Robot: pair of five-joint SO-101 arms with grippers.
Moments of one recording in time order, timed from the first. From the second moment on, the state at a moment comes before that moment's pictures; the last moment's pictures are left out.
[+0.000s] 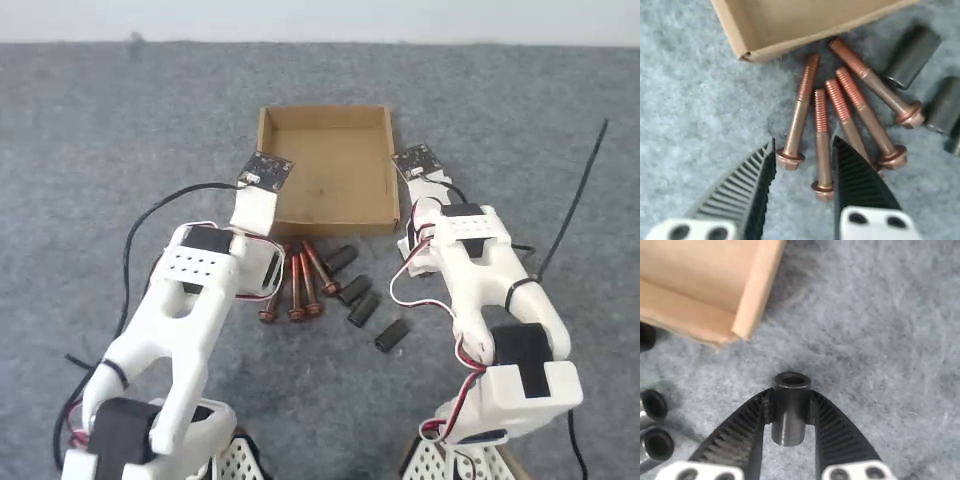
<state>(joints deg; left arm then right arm) 5.1 -17.4 48.0 58.2 -4.7 -8.4 5.3 32.9 46.8 16.3</state>
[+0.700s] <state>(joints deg) 2.6 -3.3 46.4 54.5 -7.6 -8.4 5.3 32.9 46.8 16.0</state>
